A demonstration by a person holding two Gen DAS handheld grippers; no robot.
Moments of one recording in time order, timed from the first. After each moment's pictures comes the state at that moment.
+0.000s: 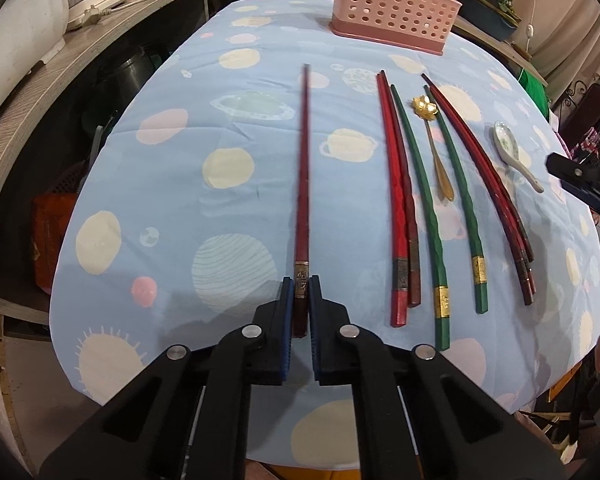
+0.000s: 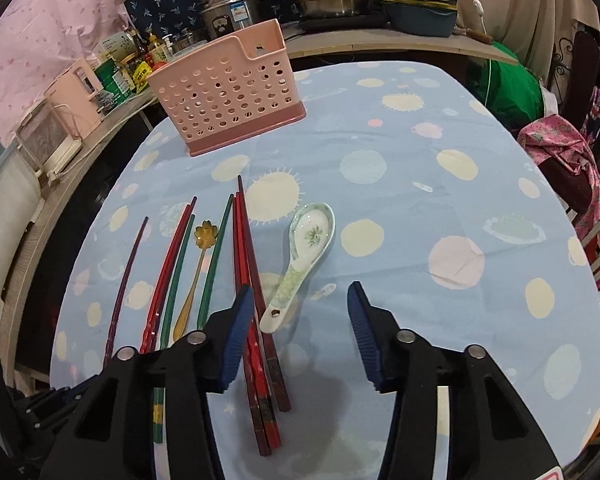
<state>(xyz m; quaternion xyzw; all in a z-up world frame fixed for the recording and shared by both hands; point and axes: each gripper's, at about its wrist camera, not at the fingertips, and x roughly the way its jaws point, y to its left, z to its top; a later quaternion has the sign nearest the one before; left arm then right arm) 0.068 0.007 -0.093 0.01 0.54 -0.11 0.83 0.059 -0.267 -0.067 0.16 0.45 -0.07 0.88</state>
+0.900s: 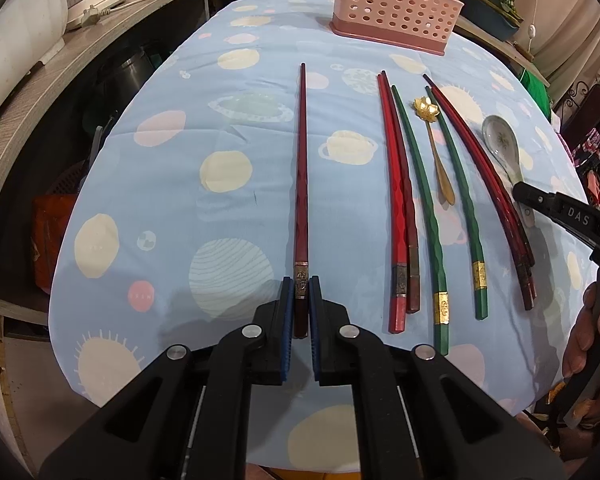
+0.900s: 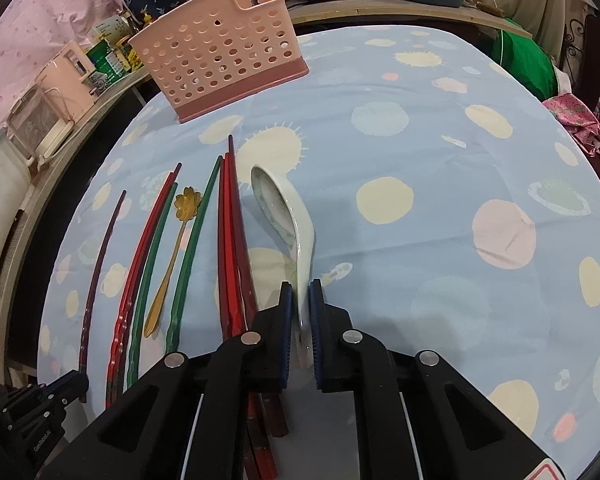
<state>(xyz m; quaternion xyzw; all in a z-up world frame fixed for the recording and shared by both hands) 0.071 0.006 -0.093 0.01 0.54 -0.11 0.83 0.067 -0.263 -0.102 0.16 0.47 -0.06 0.87</state>
